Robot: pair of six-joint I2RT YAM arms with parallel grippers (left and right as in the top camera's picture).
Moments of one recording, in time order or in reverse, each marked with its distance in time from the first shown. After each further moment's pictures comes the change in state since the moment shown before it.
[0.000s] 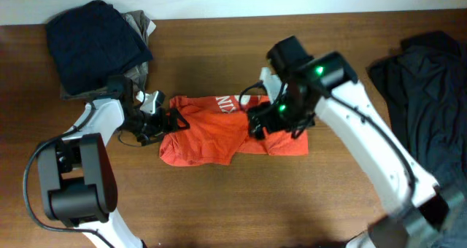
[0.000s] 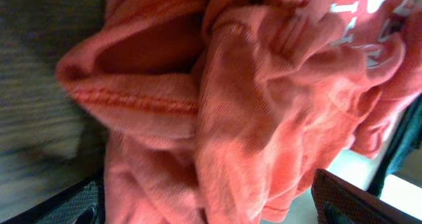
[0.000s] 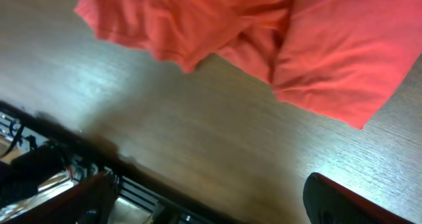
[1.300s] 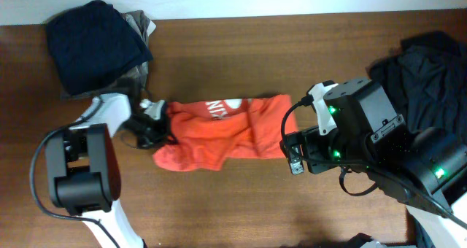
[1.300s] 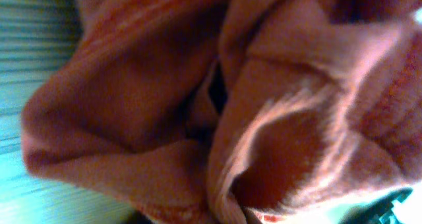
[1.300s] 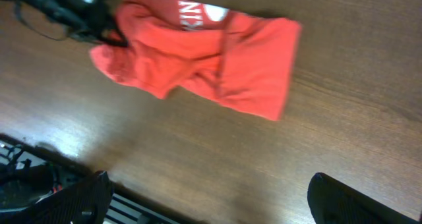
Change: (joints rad) left arm -0.003 0.078 0.078 -0.171 -0.154 0.002; right arm 0.101 -0.458 0.001 -0.055 0.255 0.099
